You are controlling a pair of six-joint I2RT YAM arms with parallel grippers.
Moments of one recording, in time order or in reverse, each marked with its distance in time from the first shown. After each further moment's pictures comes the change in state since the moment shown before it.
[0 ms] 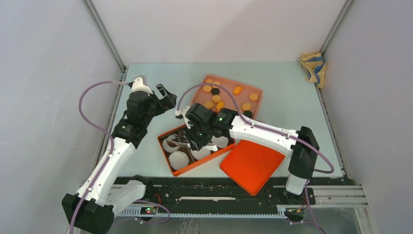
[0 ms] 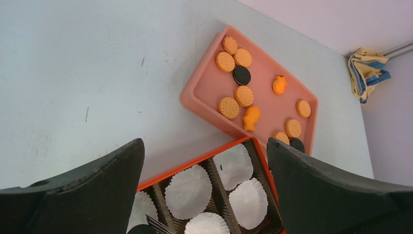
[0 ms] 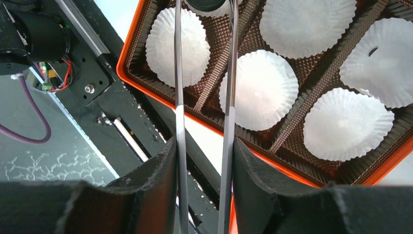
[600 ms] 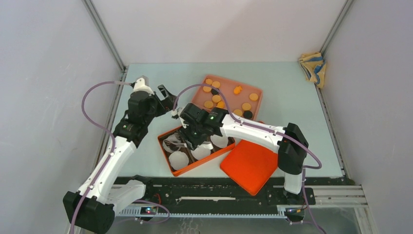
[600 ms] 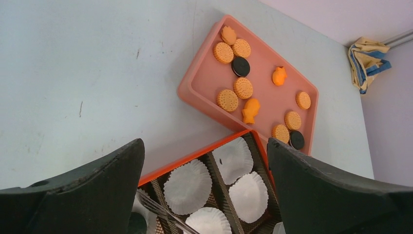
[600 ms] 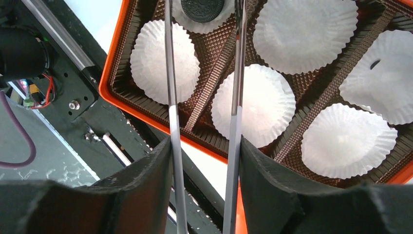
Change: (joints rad) left arm 0.008 0.014 -0.013 0.001 0.036 0.001; right arm -0.008 0.121 0.069 0.010 0.011 0.000
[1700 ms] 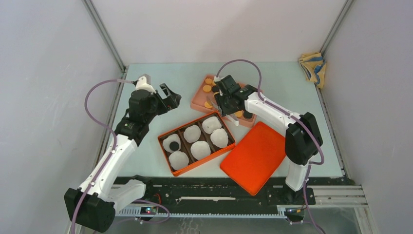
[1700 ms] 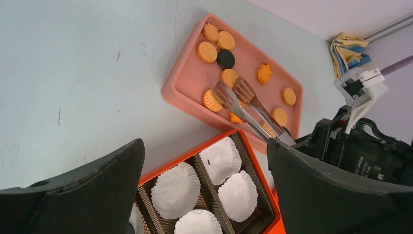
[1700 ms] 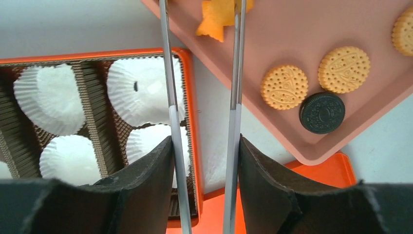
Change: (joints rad) left arm 0.002 0.029 0.000 0.052 0.069 -0.009; right arm -0.425 -0.053 -0.108 0.070 0.197 0.000
